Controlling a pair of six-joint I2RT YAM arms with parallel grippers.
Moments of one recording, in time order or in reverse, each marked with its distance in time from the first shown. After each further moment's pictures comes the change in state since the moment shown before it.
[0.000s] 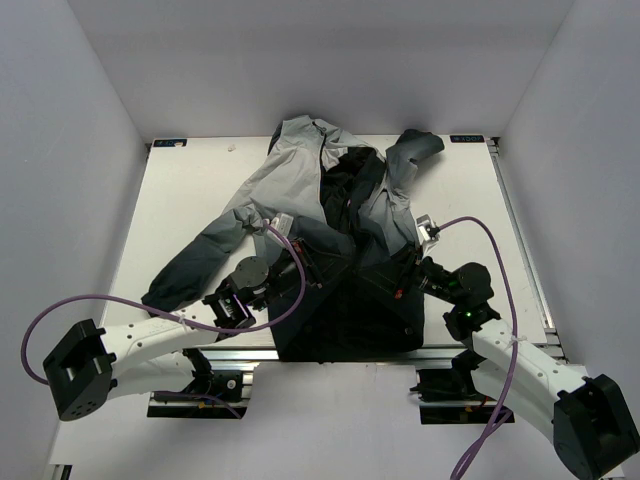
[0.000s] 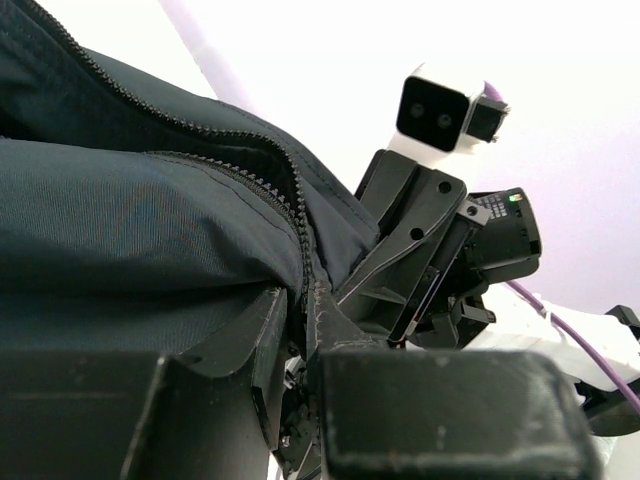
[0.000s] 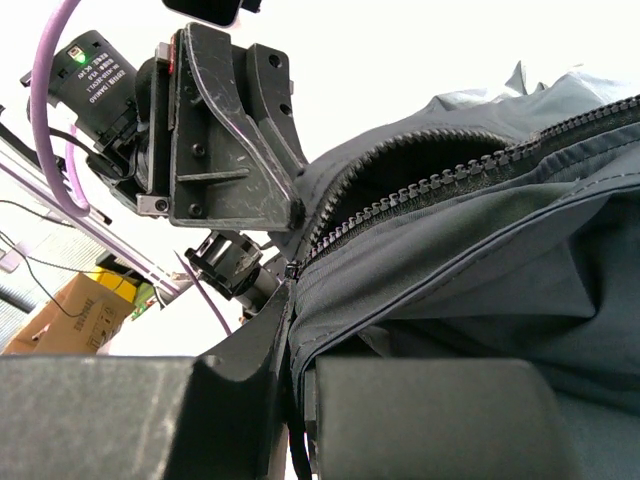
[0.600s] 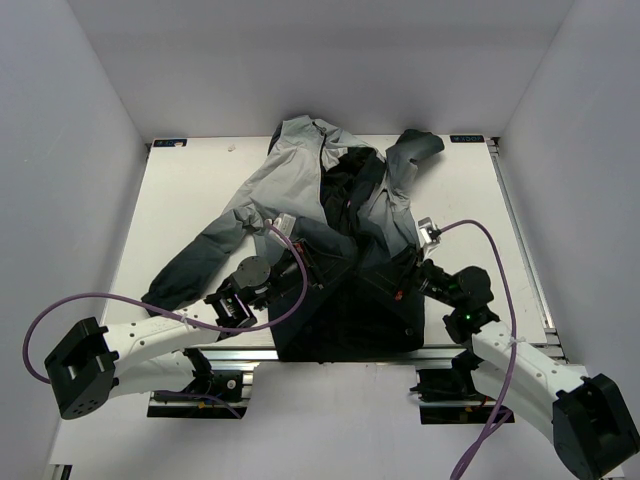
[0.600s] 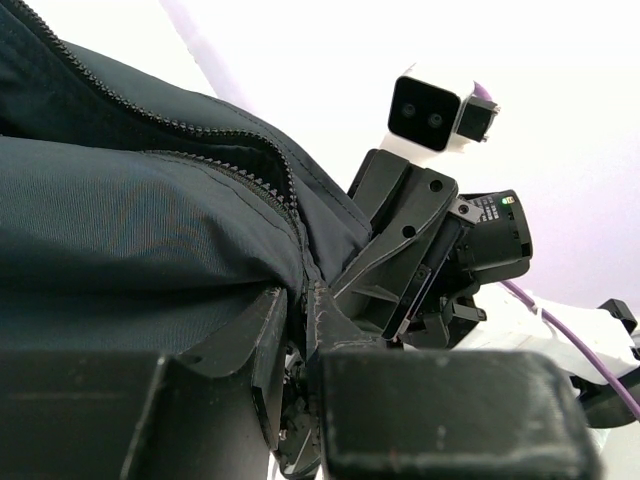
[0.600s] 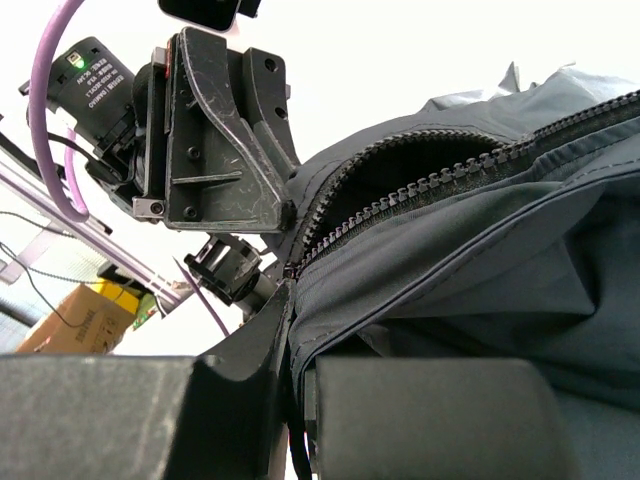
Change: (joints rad) left arm 0.000 0.017 0.000 0.007 0.019 -0.010; right arm 0.000 -0.002 -0.028 0.033 0.022 0.017
